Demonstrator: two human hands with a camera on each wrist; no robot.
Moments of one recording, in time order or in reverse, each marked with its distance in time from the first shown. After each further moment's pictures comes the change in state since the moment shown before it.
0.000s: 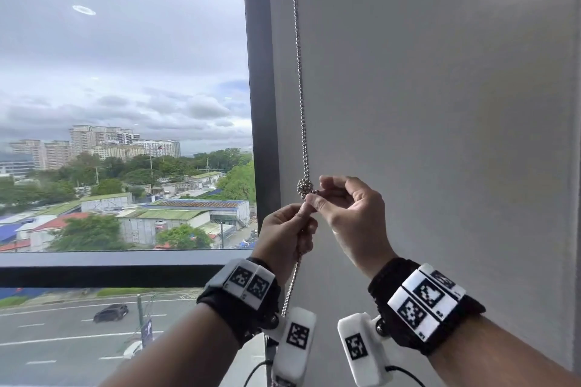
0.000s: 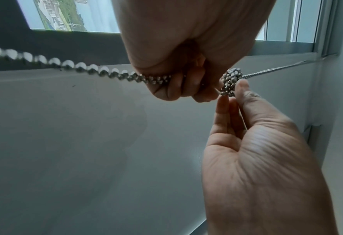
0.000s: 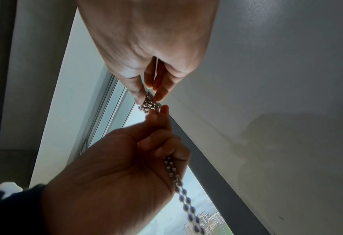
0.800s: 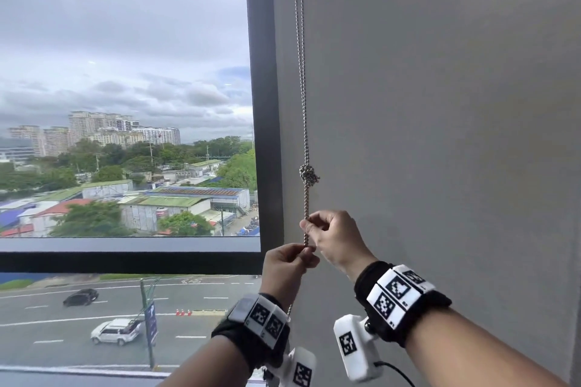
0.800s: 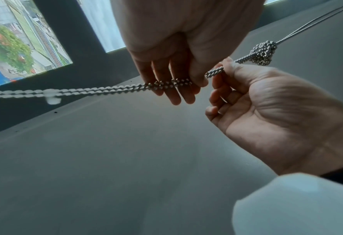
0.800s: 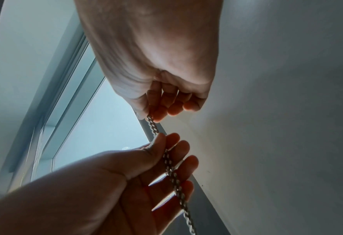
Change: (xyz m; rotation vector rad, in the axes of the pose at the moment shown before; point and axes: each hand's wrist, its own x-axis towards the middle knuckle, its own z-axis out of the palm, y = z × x) left_hand -0.003 -0.094 -0.050 0.273 0.212 0.027; right_hand -0.014 0.073 0.017 -0.350 -0.276 0.244
